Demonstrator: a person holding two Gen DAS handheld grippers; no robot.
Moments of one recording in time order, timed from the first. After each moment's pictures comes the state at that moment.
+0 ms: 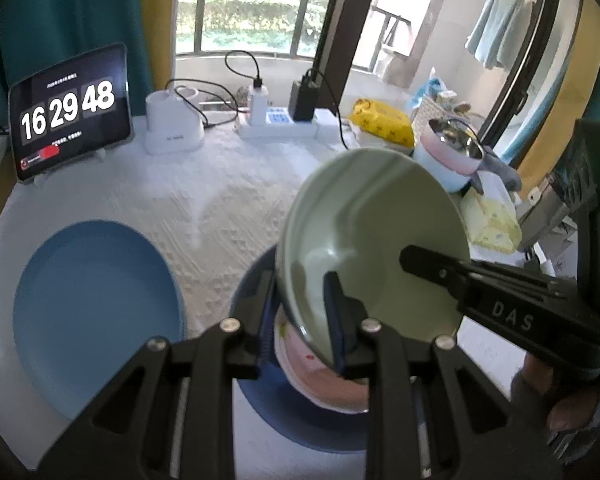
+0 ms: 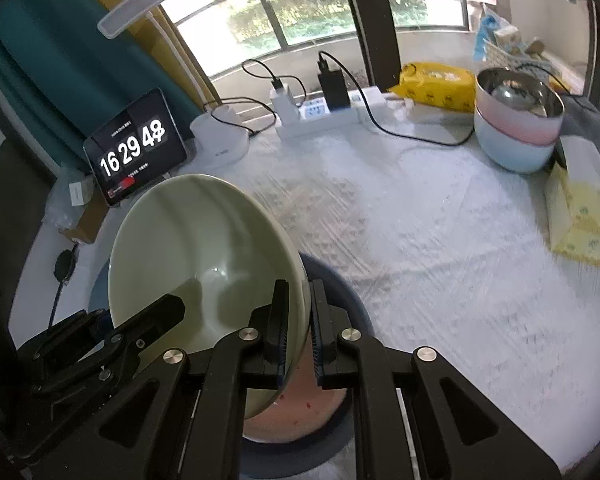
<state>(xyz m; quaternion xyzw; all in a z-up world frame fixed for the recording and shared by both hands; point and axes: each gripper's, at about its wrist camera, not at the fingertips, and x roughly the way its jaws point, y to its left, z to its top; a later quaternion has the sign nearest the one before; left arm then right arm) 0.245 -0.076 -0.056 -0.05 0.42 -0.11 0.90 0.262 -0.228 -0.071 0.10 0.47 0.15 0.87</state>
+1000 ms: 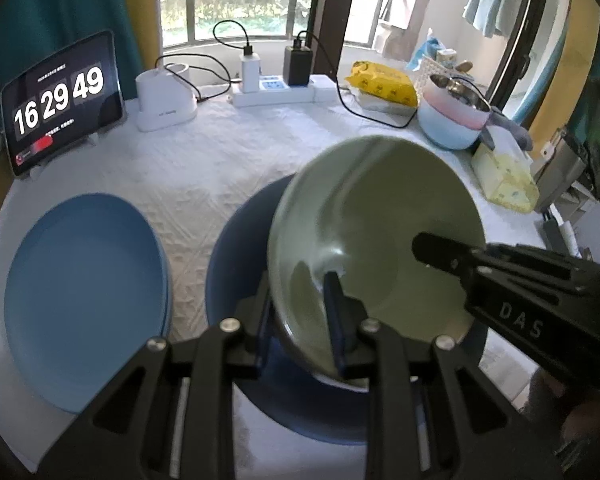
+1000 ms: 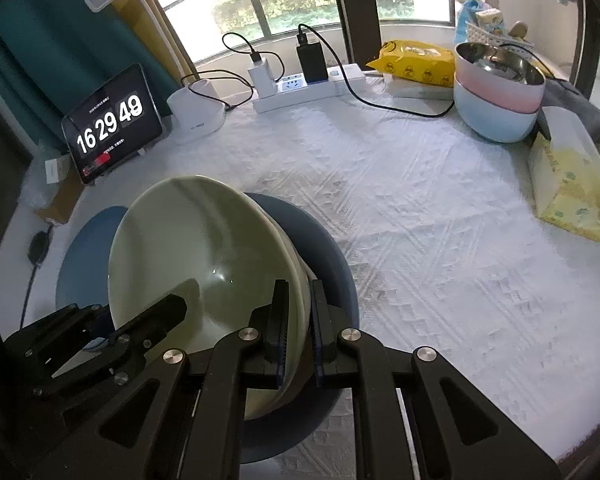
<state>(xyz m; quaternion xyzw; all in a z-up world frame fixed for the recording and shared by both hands) 0.236 -0.093 -0.086 -0.01 0.45 -0.10 0.89 0.244 -0.224 -0.093 0.06 0.47 0.11 0.87</state>
